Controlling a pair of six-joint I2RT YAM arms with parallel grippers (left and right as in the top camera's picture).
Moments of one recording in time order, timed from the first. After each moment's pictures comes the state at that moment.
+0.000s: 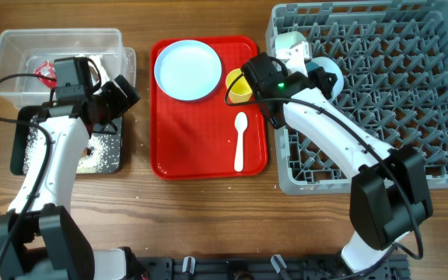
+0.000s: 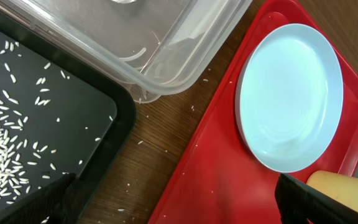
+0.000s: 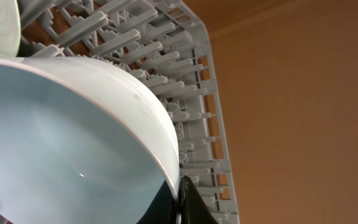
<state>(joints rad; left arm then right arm) 0.12 1.56 1.09 -0.58 0.17 -0.56 0.51 1.85 1.40 -0.89 1.21 0.17</state>
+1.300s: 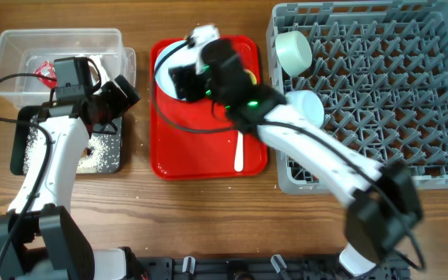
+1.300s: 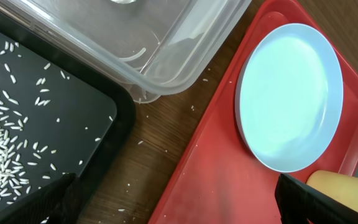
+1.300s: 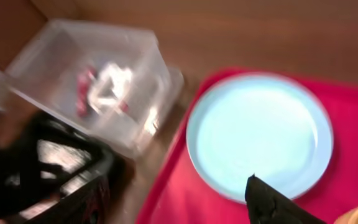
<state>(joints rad) 0.12 1.56 1.09 -0.58 0.17 -0.56 0.73 1.86 1.48 -0.21 0.00 0.39</state>
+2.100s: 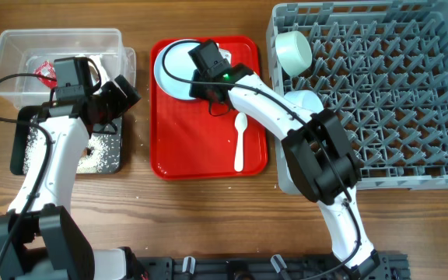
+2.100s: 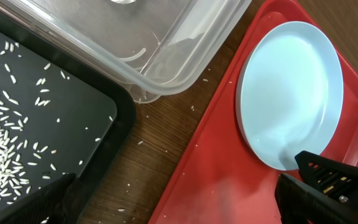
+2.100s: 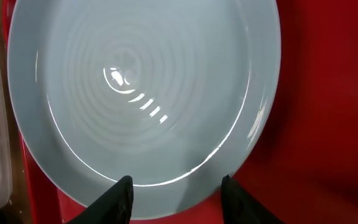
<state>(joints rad) 0.12 1.56 1.09 -0.58 0.17 -0.56 0.63 2.30 1.79 -0.53 0.00 0.80</state>
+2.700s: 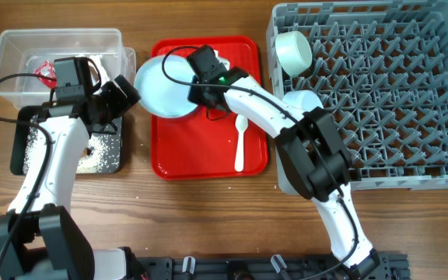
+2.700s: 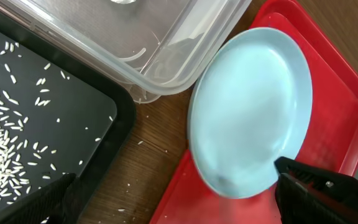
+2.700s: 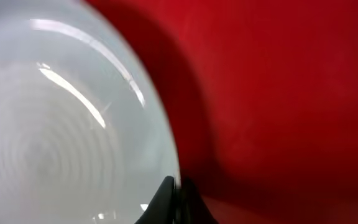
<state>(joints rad) 0.12 1.56 1.09 -0.58 0.17 -0.56 0.64 2.35 1.80 -0.54 -0.02 0.85</state>
